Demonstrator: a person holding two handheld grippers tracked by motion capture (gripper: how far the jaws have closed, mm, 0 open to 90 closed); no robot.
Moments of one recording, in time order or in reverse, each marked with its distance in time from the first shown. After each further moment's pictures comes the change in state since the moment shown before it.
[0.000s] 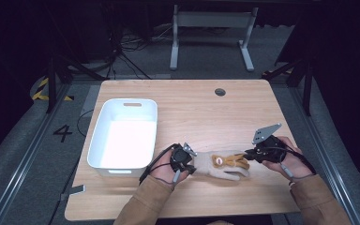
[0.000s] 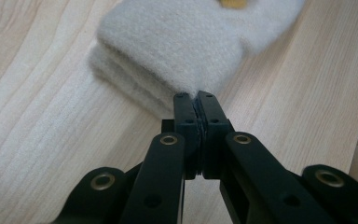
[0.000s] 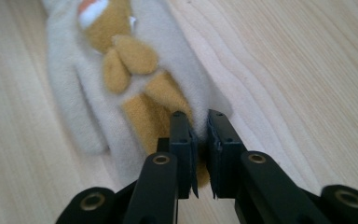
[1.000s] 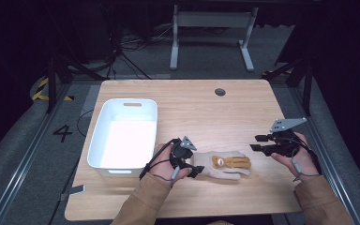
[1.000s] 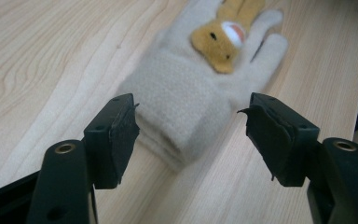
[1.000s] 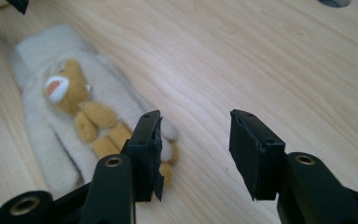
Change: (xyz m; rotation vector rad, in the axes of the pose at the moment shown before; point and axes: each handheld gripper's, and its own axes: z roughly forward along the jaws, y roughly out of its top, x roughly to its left) left arm -0.001 0.012 -0.014 -0.158 0.011 0.007; right arm -0.025 -0.024 -0.027 -0.239 -0.092 0.202
